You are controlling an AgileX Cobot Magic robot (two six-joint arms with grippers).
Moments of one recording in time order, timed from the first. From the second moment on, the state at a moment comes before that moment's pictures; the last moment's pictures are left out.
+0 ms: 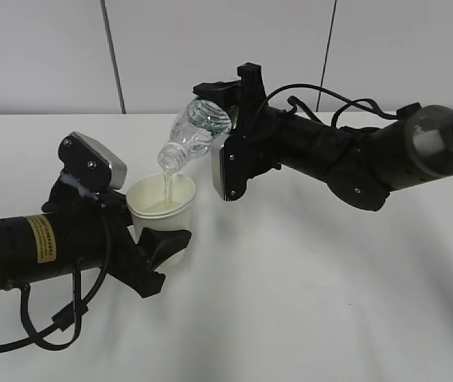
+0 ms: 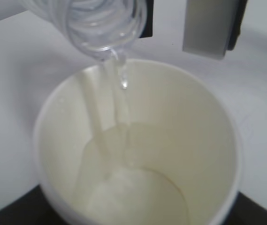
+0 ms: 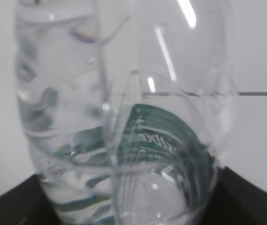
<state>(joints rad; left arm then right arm) -0.47 1.73 -0.54 0.55 -0.70 -0.24 0.37 2.12 -1.20 -0.49 -0.85 -1.26</state>
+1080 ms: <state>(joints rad) -0.47 1.73 -0.54 0.50 -0.70 -0.24 0.37 2.12 -1.20 -0.44 -0.86 -0.78</state>
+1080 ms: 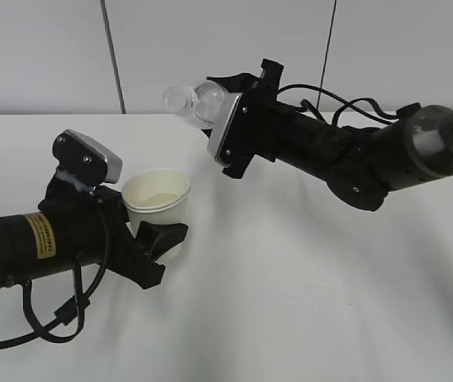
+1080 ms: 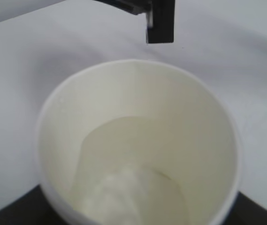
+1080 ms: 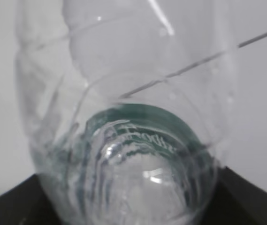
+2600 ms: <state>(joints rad) -0.29 2.11 -0.76 0.21 -0.92 -0.04 0.38 1.99 -0.78 0.05 -1.01 -0.20</state>
